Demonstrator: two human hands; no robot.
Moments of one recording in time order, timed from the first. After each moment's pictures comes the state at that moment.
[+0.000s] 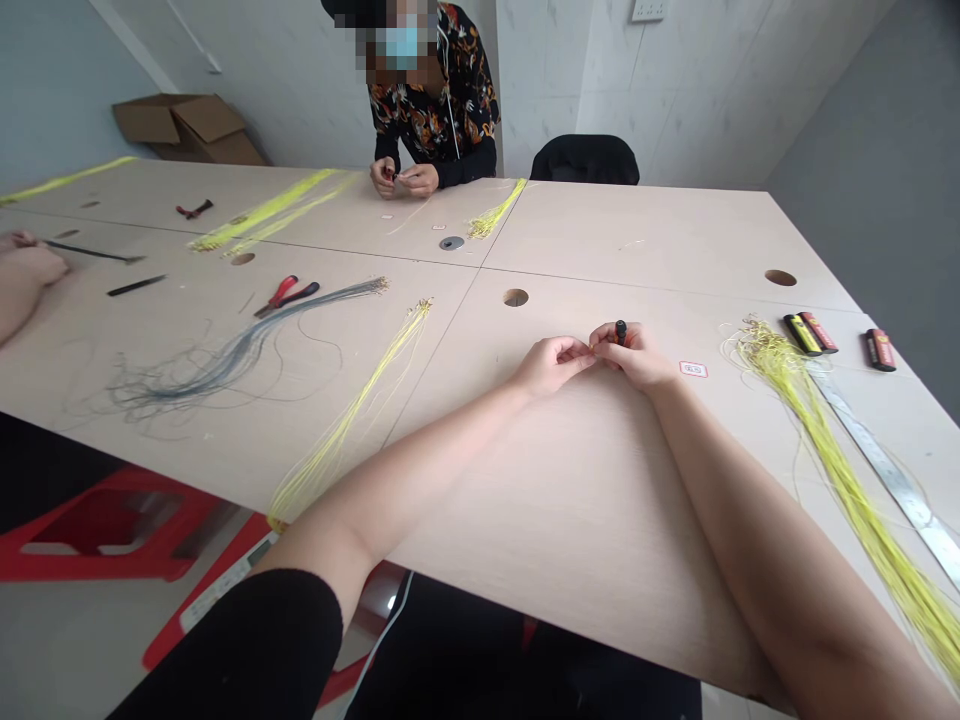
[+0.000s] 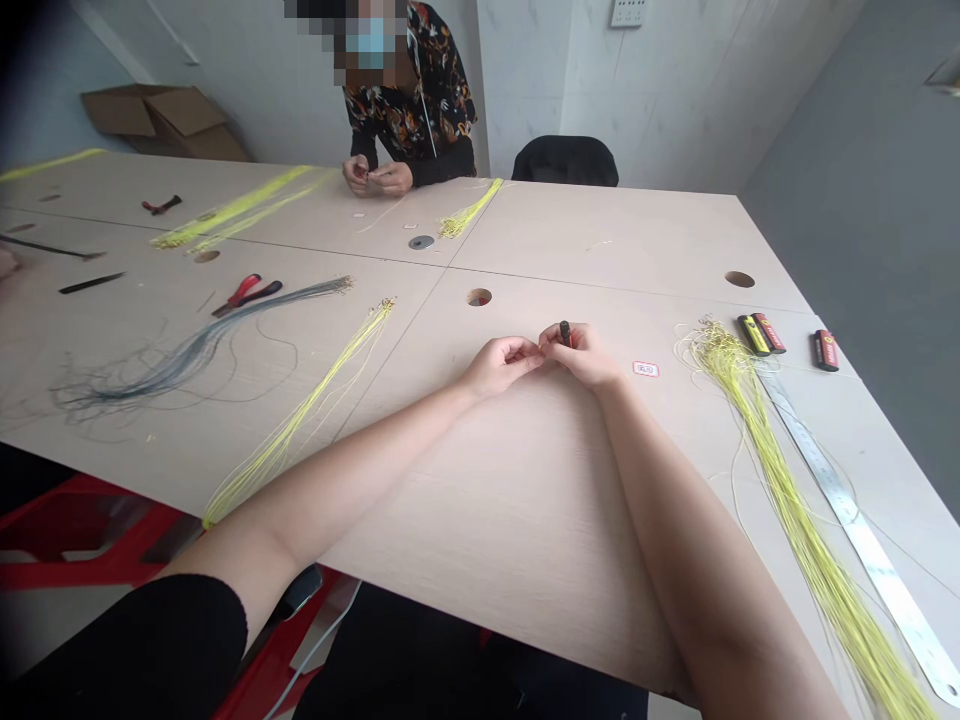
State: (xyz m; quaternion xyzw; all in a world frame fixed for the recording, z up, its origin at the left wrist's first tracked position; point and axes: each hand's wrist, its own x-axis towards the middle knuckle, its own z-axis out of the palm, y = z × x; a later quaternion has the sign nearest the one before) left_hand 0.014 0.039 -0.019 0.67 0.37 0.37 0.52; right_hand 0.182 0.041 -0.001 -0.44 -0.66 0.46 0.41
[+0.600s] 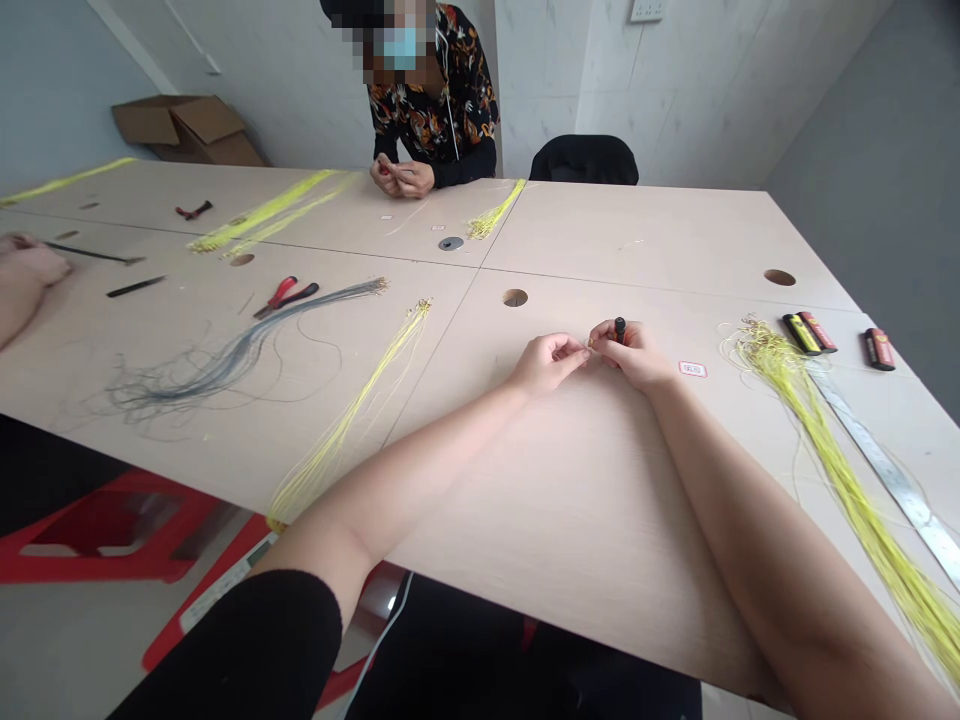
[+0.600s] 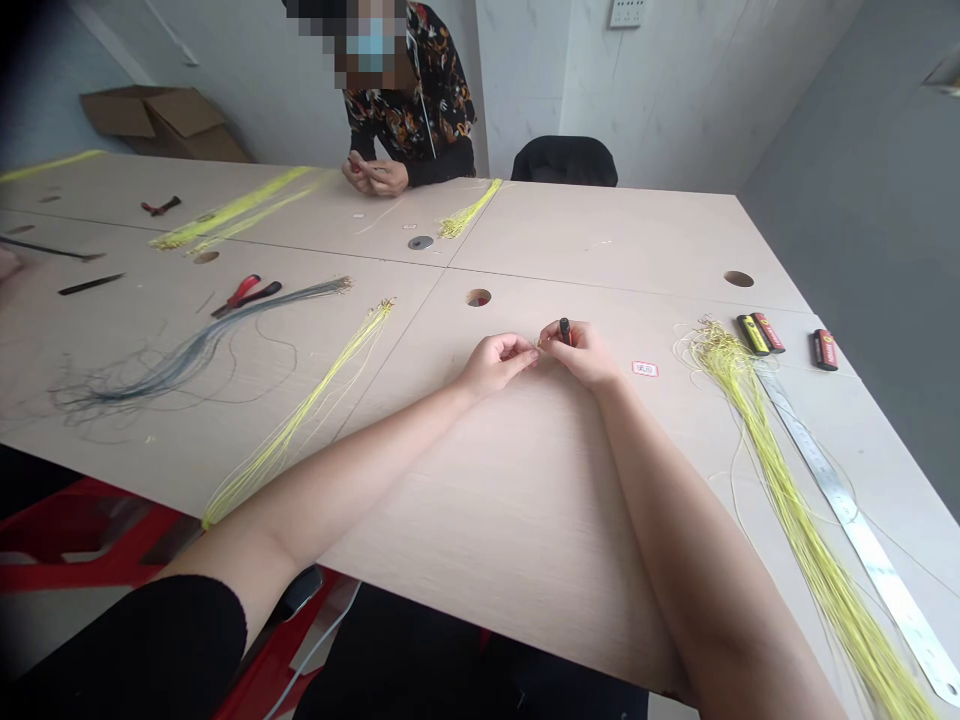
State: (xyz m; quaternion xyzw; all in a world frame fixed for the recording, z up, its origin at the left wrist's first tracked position) left_hand 0.011 0.039 -0.021 0.66 0.39 0.41 0.50; right_hand 0.179 0.042 -0.001 -0.45 -0.64 0.45 0.43
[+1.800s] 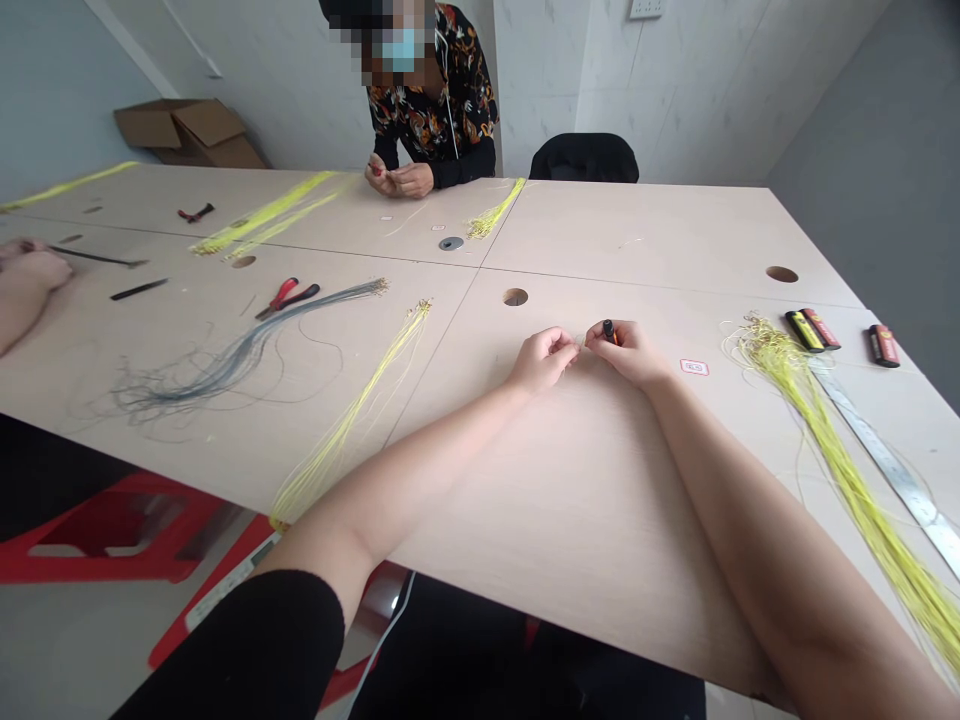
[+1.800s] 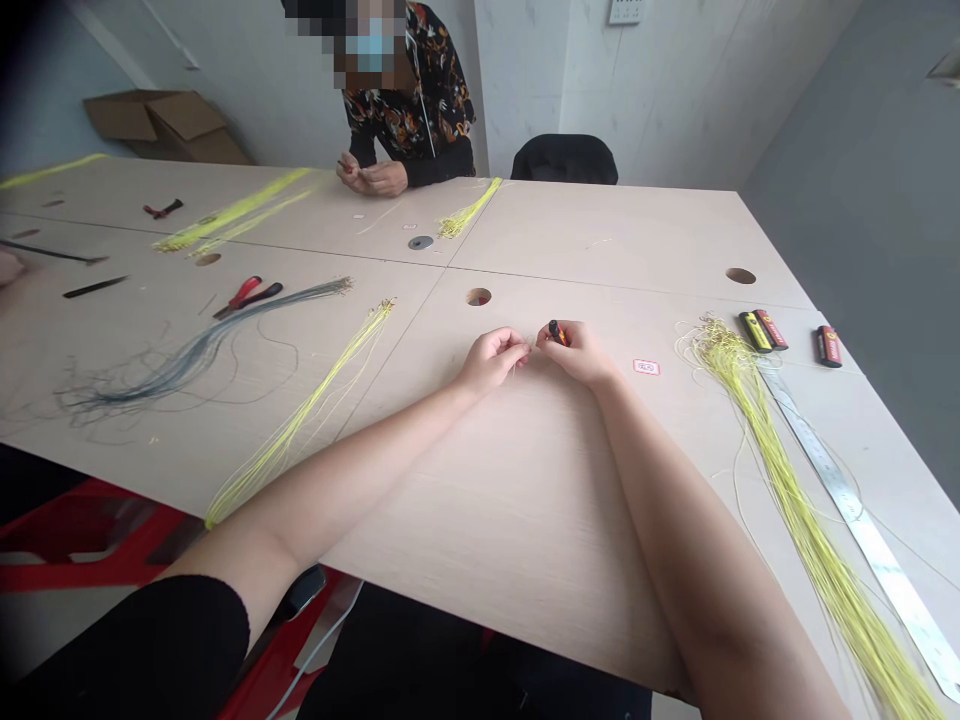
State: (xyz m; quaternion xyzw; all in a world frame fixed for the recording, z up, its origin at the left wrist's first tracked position) left_hand 0.012 0.039 -0.017 0.62 0.43 0.43 0.50; right_hand 0.174 0.038 0.006 -0.49 -0.68 0.40 0.37
